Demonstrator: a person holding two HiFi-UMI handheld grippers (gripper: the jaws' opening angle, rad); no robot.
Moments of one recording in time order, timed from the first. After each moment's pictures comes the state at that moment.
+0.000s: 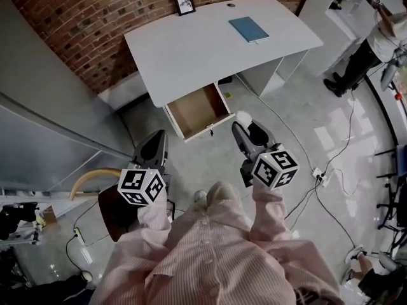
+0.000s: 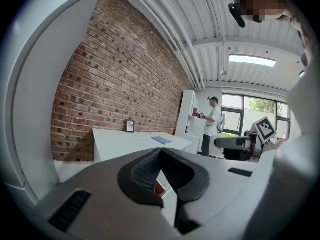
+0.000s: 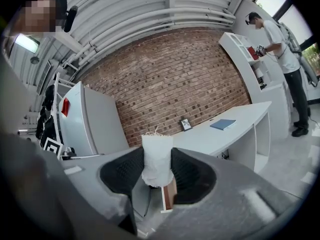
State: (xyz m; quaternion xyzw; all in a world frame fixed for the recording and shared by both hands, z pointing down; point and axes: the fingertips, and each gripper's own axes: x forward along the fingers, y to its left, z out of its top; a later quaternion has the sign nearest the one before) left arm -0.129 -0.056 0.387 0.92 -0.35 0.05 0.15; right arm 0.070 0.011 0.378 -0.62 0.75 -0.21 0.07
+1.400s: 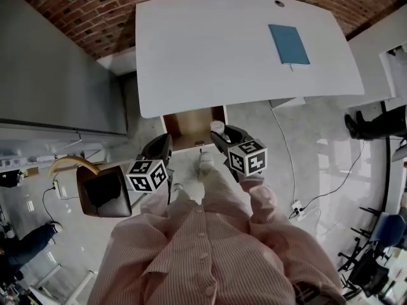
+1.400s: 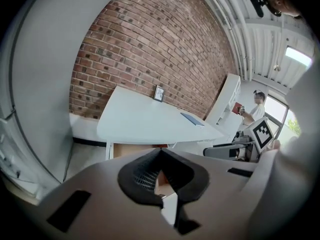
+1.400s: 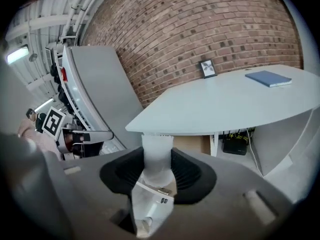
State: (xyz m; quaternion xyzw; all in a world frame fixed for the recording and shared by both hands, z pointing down) left arm -0.036 -0.182 0.564 0.81 -0.47 0.12 0.33; right arm 0.115 -0.181 0.575 -0.41 0.83 -0.33 -0.18
